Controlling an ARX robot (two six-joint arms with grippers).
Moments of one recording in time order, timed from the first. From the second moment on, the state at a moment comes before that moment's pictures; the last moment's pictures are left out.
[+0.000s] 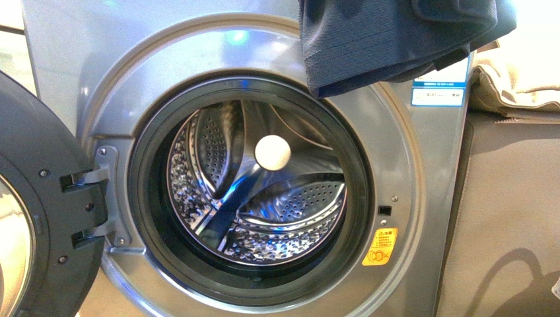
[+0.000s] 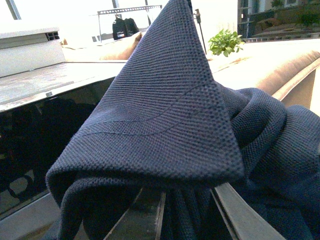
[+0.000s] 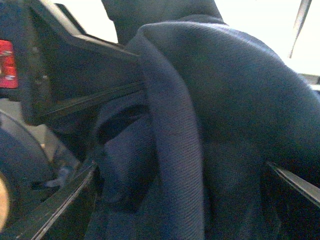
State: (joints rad) left arm -0.57 1.47 1.56 0.14 0.22 0.21; right arm 0.24 1.13 0.88 0.63 -0.35 -0.14
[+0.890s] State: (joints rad) left arm -0.57 1.47 1.56 0.14 0.22 0.21; right arm 0.14 1.09 0.71 0.95 -0.23 -0.35
